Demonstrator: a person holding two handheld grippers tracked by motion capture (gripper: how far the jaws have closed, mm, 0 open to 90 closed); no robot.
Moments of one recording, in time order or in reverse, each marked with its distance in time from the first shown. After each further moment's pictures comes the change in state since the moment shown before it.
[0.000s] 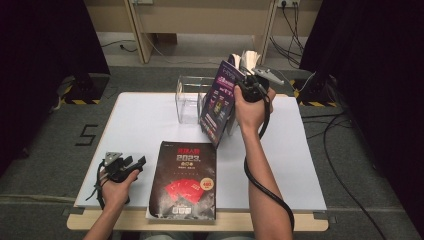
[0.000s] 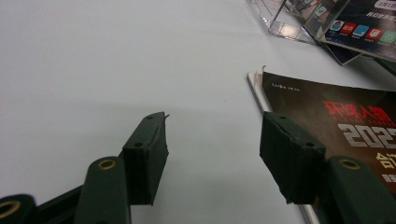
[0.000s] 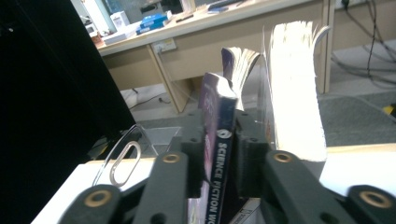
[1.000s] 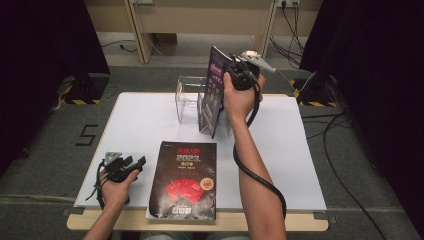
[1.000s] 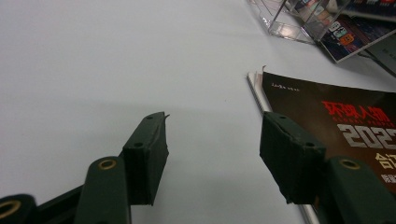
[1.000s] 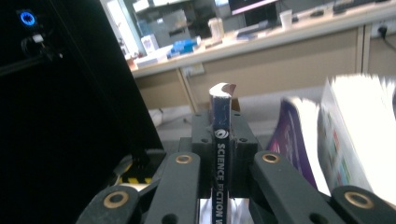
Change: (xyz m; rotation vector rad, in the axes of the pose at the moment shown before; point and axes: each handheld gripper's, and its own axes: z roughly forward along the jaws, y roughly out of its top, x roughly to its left) left arm 0.001 0.000 0.000 0.000 -0.005 -0.006; right arm 0.040 0.030 0.005 -0.118 0.106 -0.024
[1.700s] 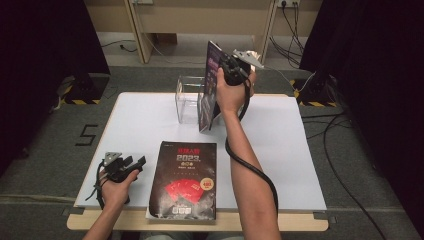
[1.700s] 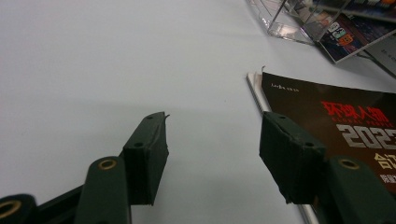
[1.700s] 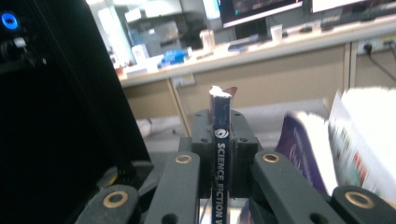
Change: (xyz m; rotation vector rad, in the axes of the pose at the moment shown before) left arm 0.000 0.000 0.000 0.000 -0.001 -0.002; right arm 0.000 -0.016 0.037 -0.028 -0.041 -0.031
